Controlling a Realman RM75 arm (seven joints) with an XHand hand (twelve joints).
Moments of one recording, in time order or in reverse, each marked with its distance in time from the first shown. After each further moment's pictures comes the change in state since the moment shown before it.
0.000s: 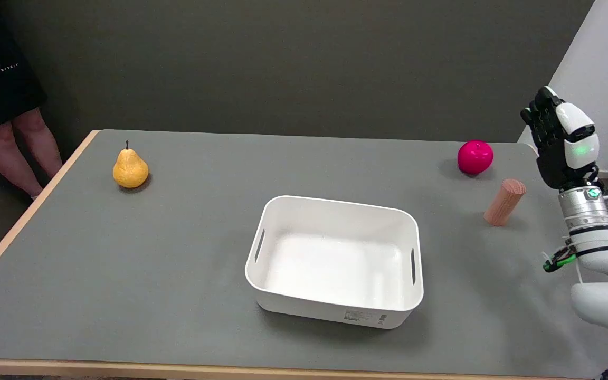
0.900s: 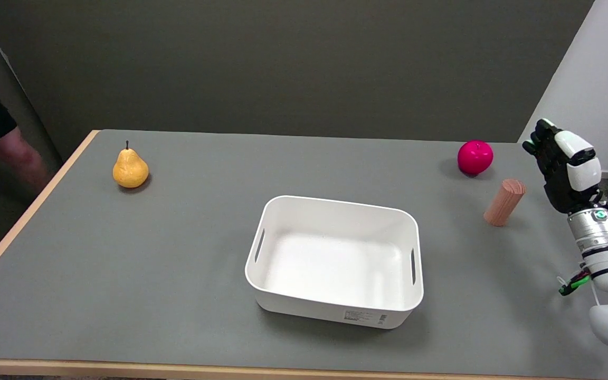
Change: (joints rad) arm -0.070 0.015 -0.017 -0.063 0.005 -0.029 -0.001
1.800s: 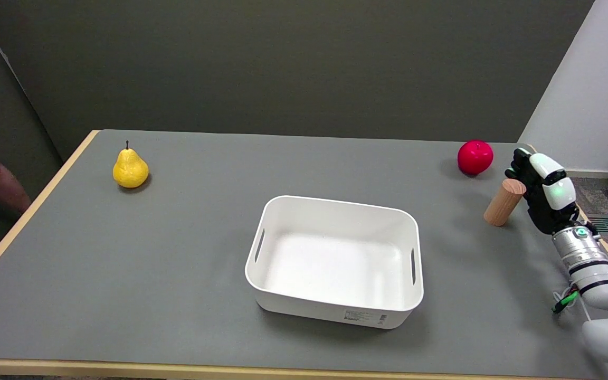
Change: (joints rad) arm -0.008 -0.031 -0.077 -0.035 0.001 -0.067 0.000
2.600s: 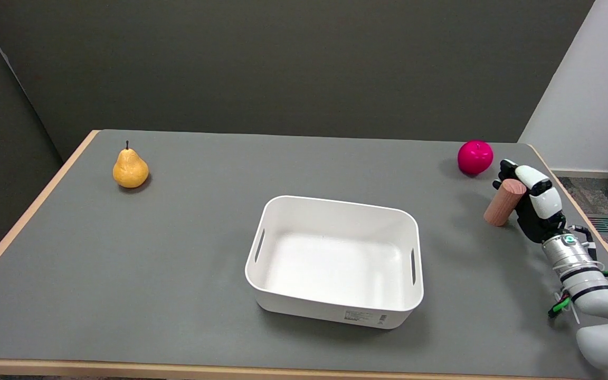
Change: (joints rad) arm -0.001 -0.018 -0.042 -0.008 -0.010 -0.012 0.000
